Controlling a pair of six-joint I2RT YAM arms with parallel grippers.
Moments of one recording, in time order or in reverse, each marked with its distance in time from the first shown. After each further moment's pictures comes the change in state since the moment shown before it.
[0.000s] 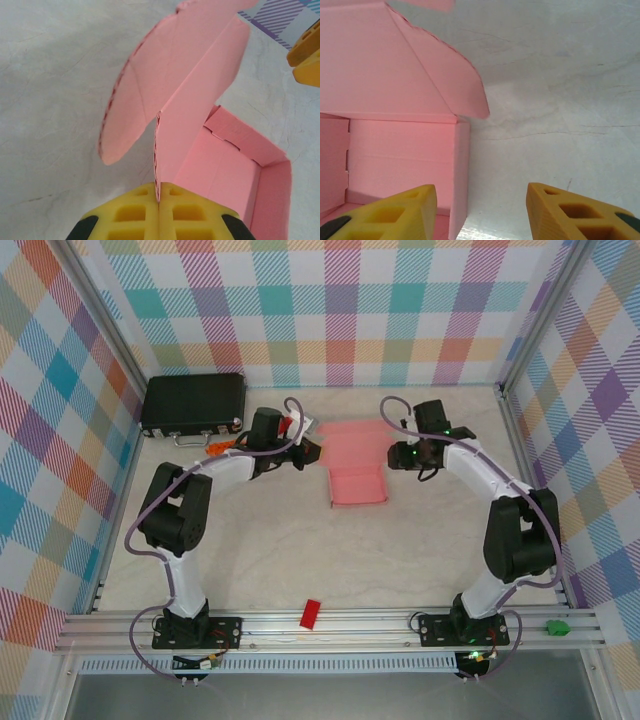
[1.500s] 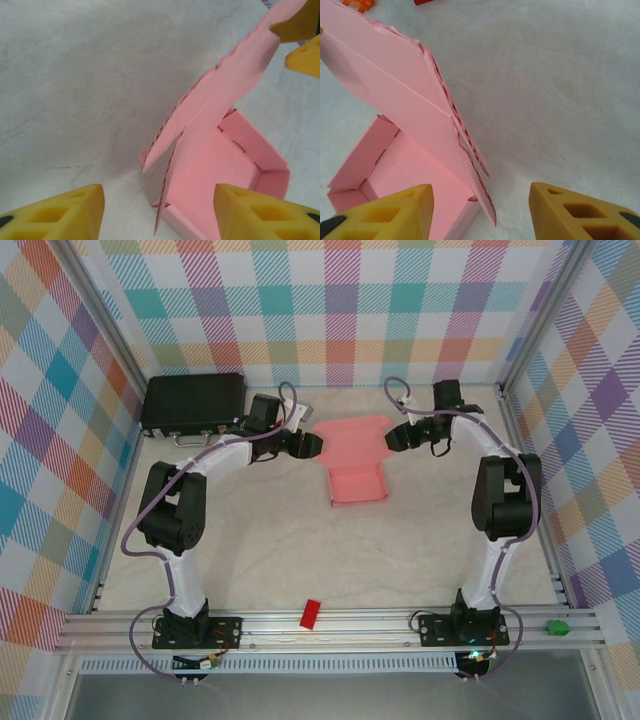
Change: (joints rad) left arm 0.016 0.004 0.175 -0.291 -0.091 -0.097; right arm -0.149 0.323 0.306 -0.002 -0.527 -0.556
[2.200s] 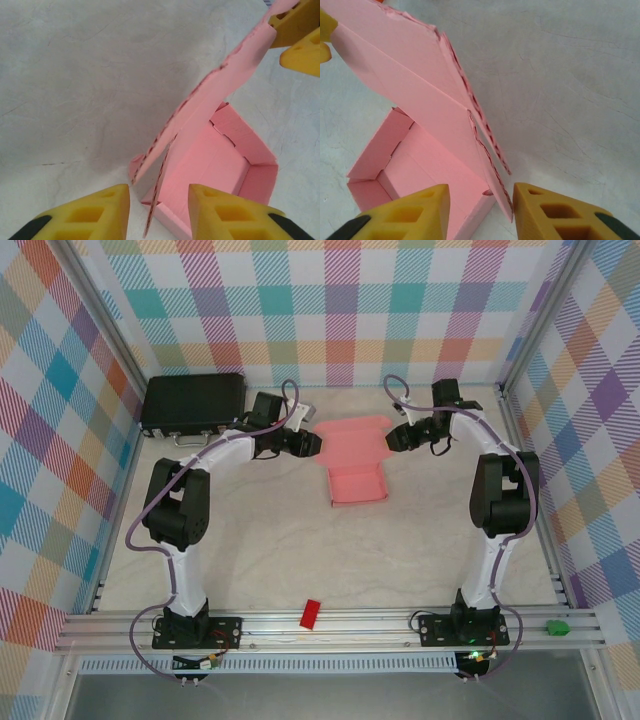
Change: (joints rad) left arm 0.000 0.043 0.059 -0.082 0.045 0.003; right arm 0.008 0.026 0.047 -0.091 -0.033 -0.020
